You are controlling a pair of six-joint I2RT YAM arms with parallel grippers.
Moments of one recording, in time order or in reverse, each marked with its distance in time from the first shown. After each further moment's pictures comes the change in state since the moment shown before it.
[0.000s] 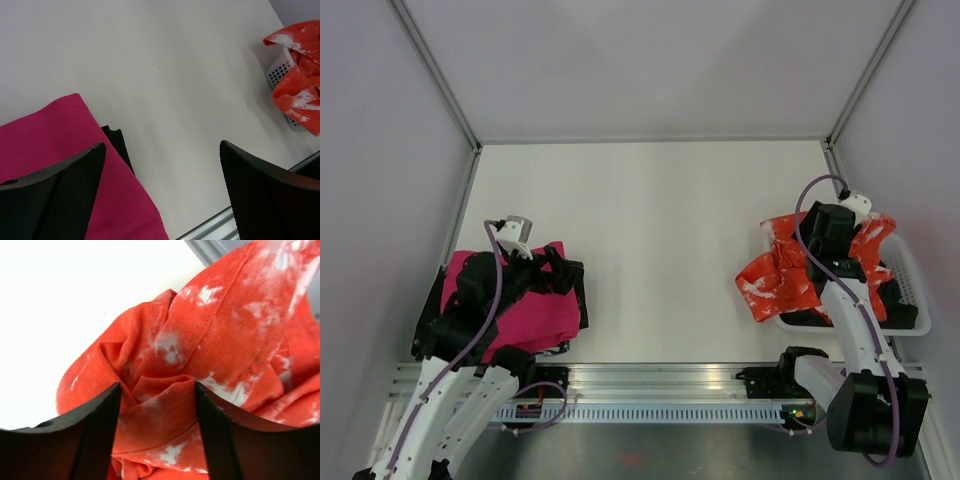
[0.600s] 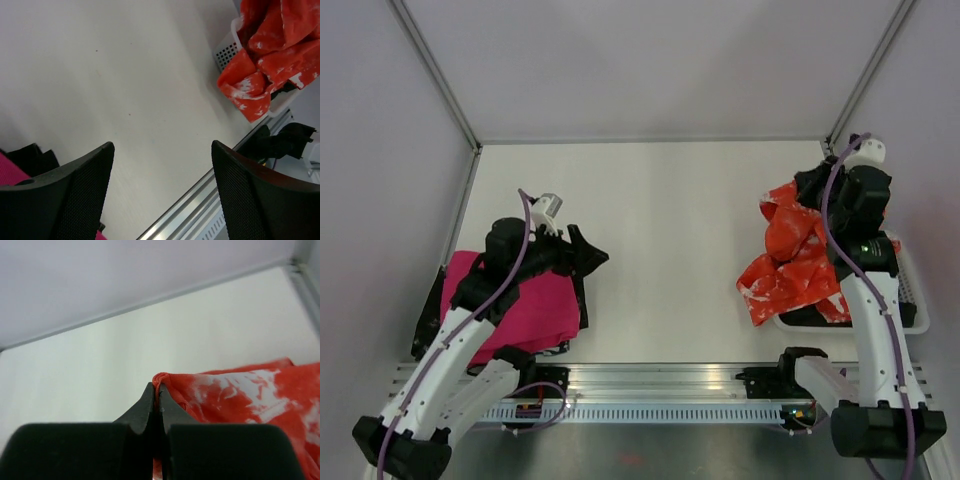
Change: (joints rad) left arm -0.005 0.267 0.045 0.105 0.242 -0.090; right arm 0.024 -0.039 0.377 -0.122 -0.381 0.017
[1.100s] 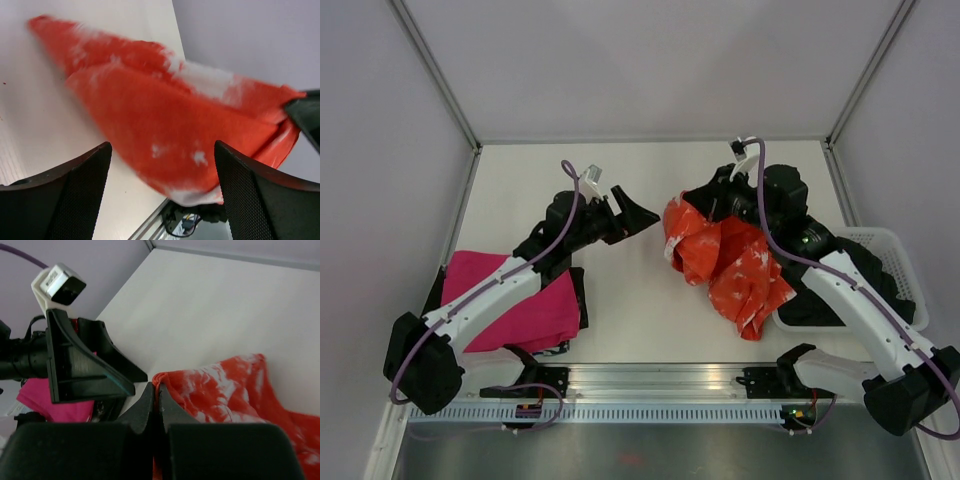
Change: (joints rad) left arm -0.225 0.477 0.085 0.546 -0.121 -0.497; right arm 0.579 0.187 0.080 0.169 -0.253 0.022
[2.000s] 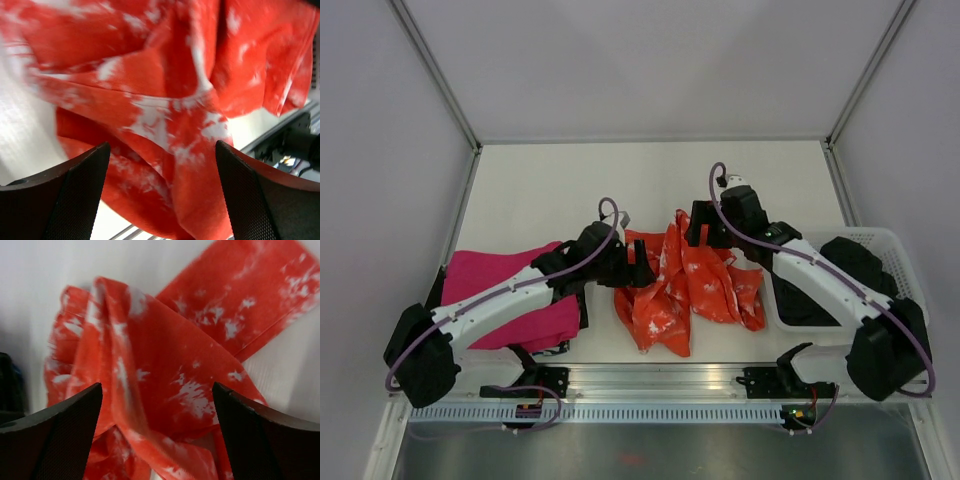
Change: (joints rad) left arm -0.180 -0.002 -0.061 -0.396 -0.211 0.214; right arm 0.005 0.130 -0.163 -0.196 0.322 0.090
